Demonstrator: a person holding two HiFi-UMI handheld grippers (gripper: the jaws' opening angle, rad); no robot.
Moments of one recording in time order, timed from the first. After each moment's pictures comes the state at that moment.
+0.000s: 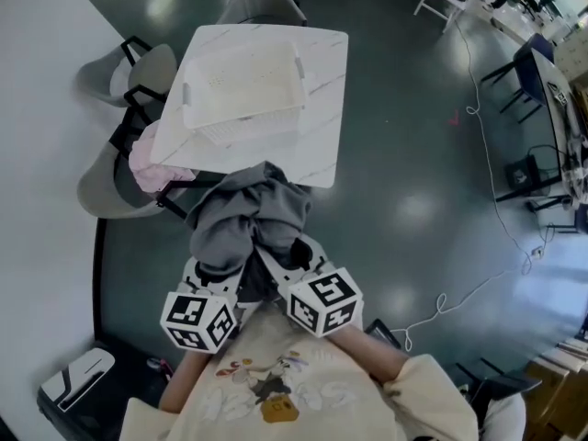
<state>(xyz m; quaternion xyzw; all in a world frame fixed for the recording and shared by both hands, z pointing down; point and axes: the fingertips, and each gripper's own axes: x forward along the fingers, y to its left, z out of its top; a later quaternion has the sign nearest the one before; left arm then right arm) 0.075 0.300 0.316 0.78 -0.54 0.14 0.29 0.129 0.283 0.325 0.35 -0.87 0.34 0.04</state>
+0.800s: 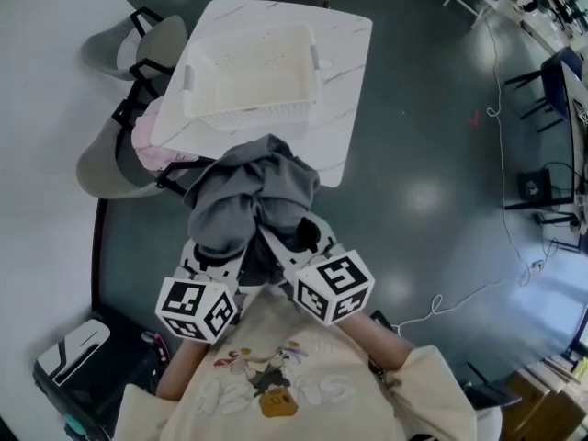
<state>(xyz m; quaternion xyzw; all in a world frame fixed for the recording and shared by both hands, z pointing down) 0.080 0.229 0.322 0.76 -0.57 0.13 0.29 0.131 0.207 0.332 0.30 -0.89 0.34 0.04</state>
